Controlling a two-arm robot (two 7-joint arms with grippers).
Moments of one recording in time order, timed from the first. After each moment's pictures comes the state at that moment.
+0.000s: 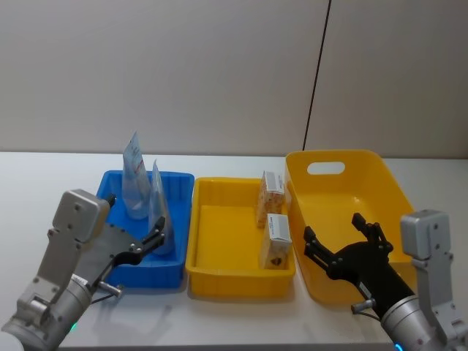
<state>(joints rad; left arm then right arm) -0.25 0.38 0.45 -1.62 -0.21 0.02 -0.03 -0.01 0.34 -0.23 -1.77 0.29 0.03 0.07</state>
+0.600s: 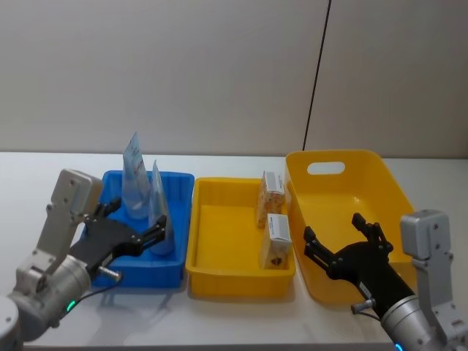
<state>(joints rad) -0.34 0.35 0.42 -1.52 -0.34 0.13 -0.16 -0.01 0.34 -0.23 -1.77 0.29 0.03 0.07</state>
